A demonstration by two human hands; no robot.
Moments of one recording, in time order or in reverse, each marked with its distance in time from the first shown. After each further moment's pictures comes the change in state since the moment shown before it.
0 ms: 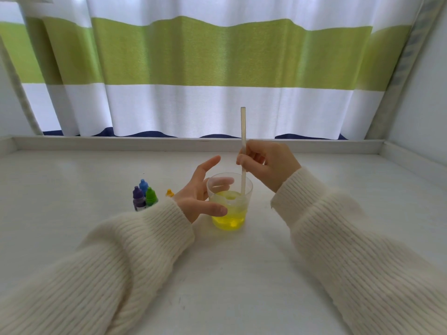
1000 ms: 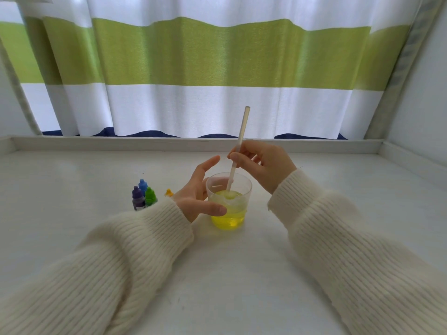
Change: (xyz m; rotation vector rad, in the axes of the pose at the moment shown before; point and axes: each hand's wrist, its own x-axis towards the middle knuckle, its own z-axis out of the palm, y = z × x) left_hand 0.000 0.000 -0.001 -0.005 -0.040 0.007; right_hand 0.000 -0.001 0.006 0.056 0.005 0.003
